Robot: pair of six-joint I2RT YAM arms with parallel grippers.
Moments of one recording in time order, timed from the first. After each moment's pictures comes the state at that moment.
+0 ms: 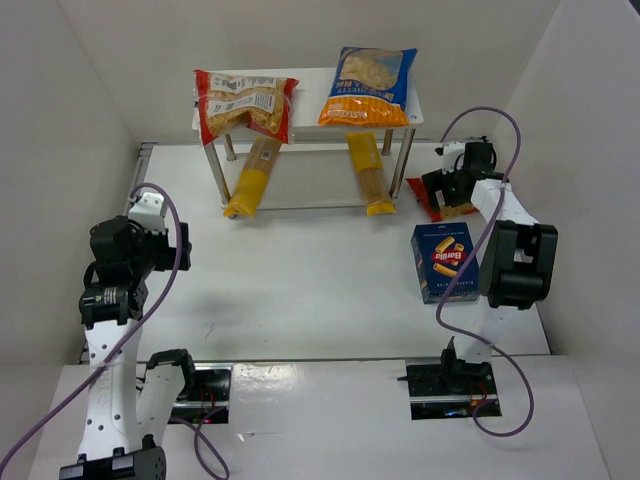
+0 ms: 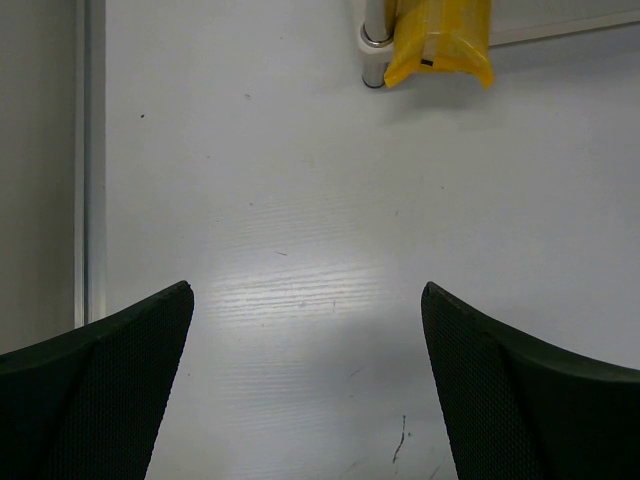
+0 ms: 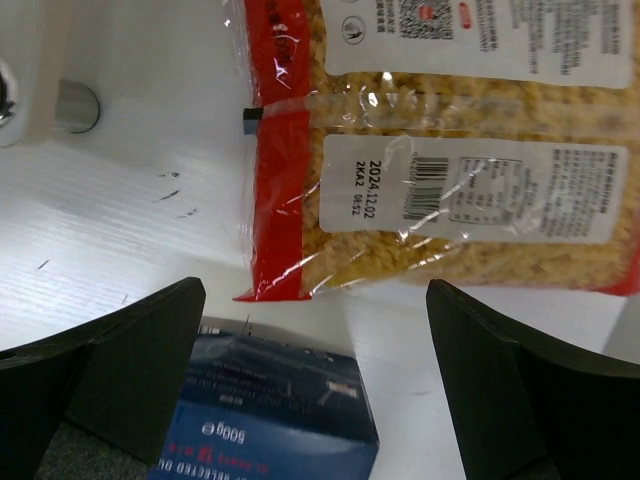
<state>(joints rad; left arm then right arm) 0.20 0.70 0.88 -0.66 0.19 0.18 -0.14 1.79 1.34 -0.41 -0.17 -0.41</state>
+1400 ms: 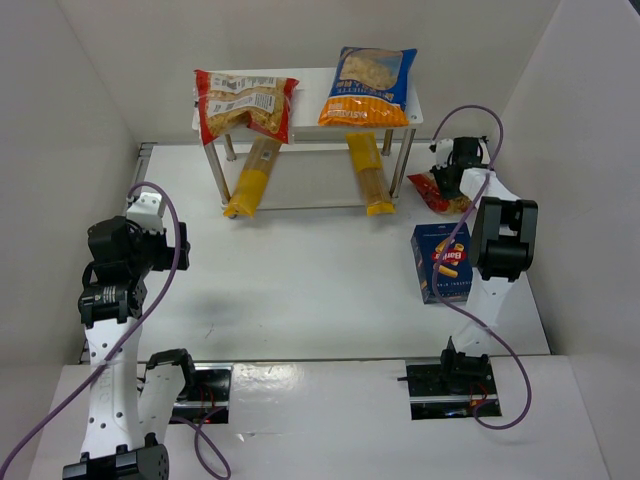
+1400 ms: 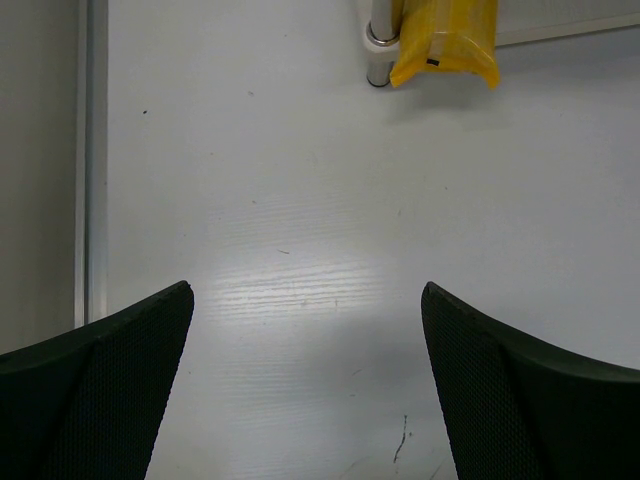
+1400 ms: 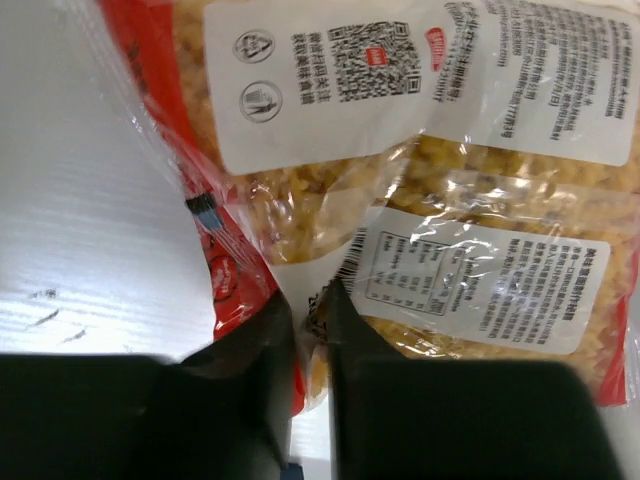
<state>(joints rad) 0.23 0.71 0.88 -0.66 0.21 0.18 -0.12 2.08 1.55 -0.38 -0.04 -0.43</state>
